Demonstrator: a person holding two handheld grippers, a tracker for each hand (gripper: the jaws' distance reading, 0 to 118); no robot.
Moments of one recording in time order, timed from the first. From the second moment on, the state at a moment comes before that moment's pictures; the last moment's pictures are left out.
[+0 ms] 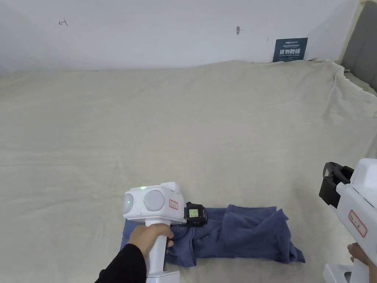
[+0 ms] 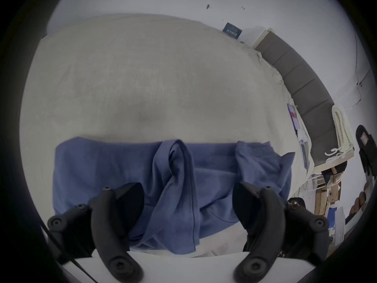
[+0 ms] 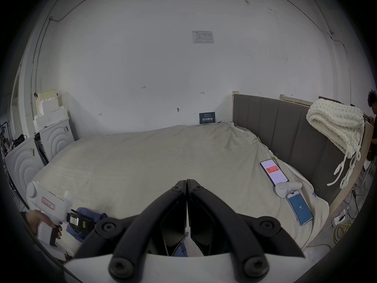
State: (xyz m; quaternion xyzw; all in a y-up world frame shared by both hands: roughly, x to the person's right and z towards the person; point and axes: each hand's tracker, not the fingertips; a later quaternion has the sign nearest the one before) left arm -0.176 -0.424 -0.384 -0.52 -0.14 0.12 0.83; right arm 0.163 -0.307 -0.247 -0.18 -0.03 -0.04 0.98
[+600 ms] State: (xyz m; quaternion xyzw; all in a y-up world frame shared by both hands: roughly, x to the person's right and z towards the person) left arm -0.292 -0.406 -0.353 -0.36 -0.05 0.08 0.93; right arm 0.147 -0.291 -0.249 -0.16 -0.02 -0.03 0.99
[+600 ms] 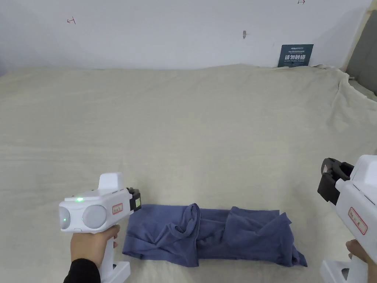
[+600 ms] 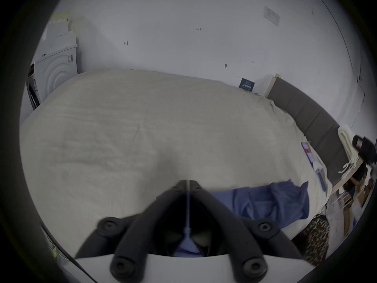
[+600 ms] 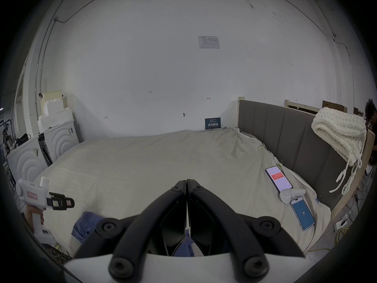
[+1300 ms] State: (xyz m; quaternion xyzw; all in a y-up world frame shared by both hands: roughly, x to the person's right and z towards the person) left arm -0.189 -0.481 -0.317 -0.42 -0.16 0.03 0.89; right arm 0.158 -0.299 -0.243 -0.17 -0.03 -0.04 0.98
